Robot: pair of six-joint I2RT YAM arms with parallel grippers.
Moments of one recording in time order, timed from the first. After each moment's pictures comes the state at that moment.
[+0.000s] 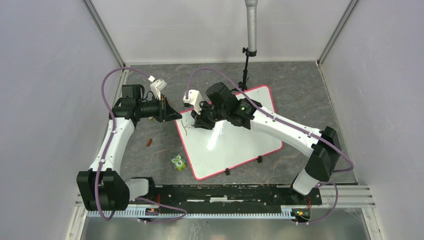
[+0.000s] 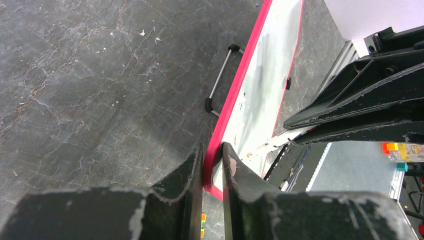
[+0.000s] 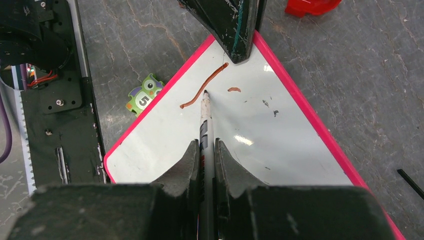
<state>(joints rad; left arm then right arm) 0.02 1.21 1.02 -0.63 0.94 0.10 0.94 1.65 1.50 -0.47 -0.33 -0.24</state>
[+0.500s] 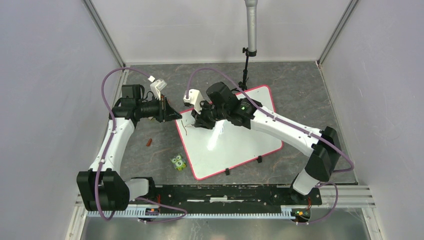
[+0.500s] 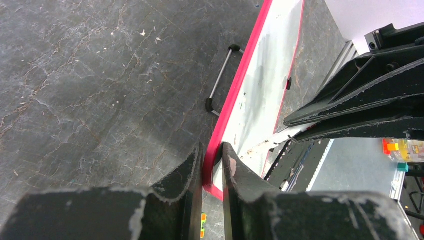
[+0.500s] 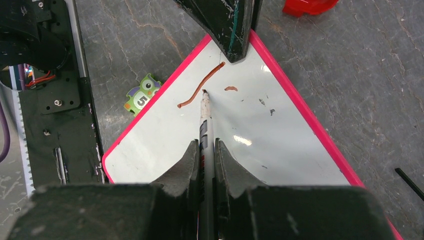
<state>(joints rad) 0.02 1.21 1.02 -0.63 0.94 0.10 0.94 1.65 1.50 -0.47 -0.32 -0.24</state>
